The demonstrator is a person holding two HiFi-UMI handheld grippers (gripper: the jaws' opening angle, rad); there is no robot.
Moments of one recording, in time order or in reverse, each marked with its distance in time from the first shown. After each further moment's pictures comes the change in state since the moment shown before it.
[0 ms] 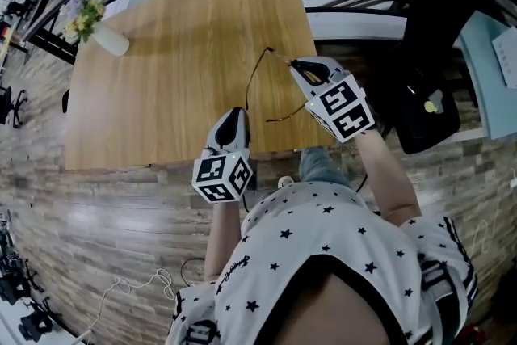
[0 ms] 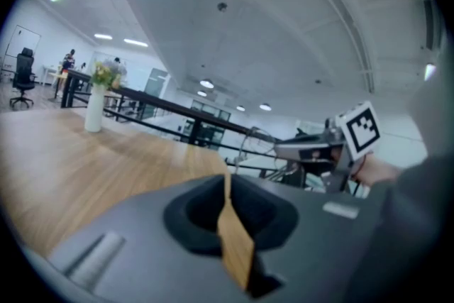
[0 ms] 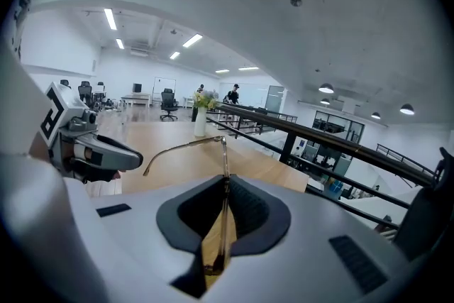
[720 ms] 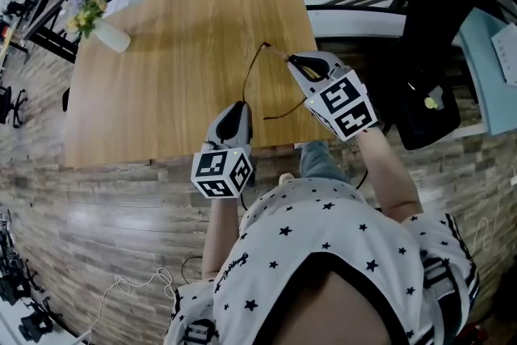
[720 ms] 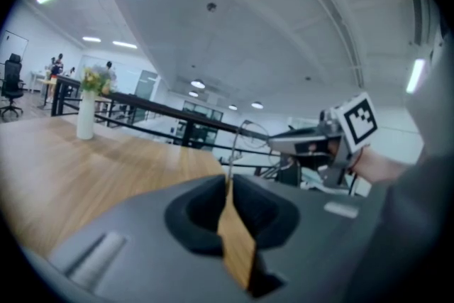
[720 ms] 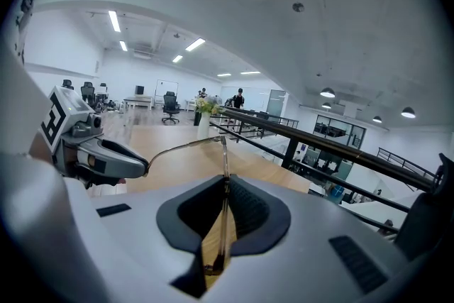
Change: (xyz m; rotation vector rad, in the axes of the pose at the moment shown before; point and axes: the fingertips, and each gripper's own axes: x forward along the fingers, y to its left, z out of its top) left arm -0.009 -0.007 0.006 0.061 0.004 -0.053; right arm -0.009 0.017 0.019 -0.016 -0.036 0.005
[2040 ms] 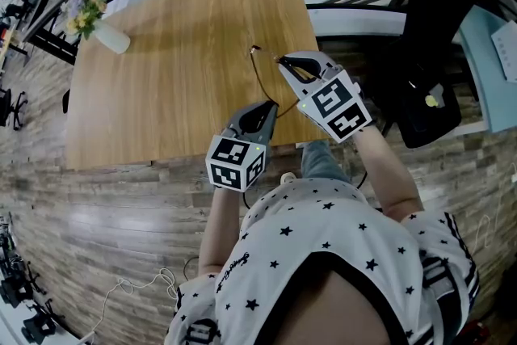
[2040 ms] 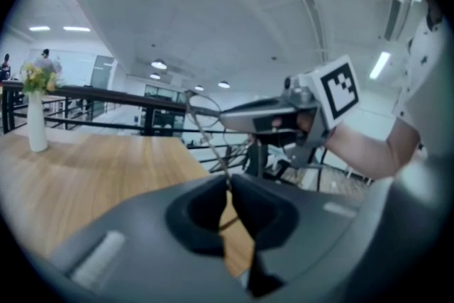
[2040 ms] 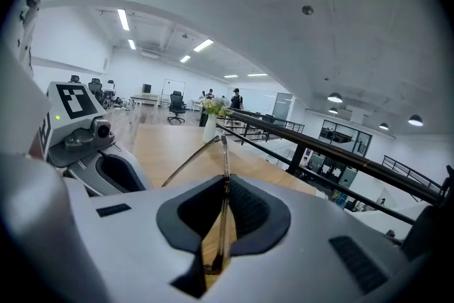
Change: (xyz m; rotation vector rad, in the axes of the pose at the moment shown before) left arm 0.023 -0.056 -0.017 0.164 0.171 -0.269; right arm 0.008 0.018 0.013 -0.050 -0.008 0.036
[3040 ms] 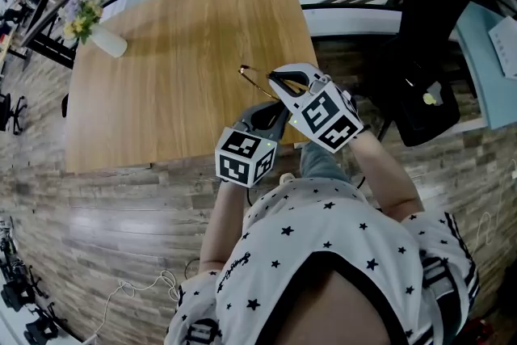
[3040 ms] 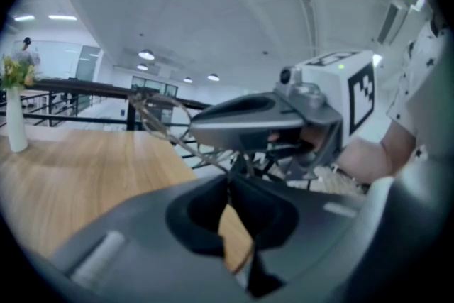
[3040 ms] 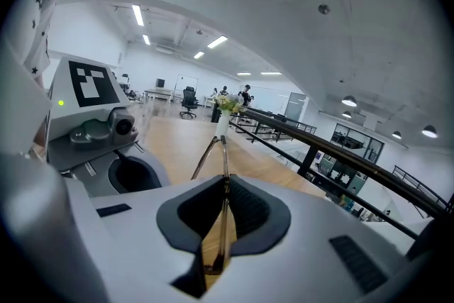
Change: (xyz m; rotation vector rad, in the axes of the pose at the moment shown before) left arm 0.026 -0.032 0.003 0.014 0.056 -0.106; right arm -0.002 0.028 -0.010 -0.076 0.019 0.082
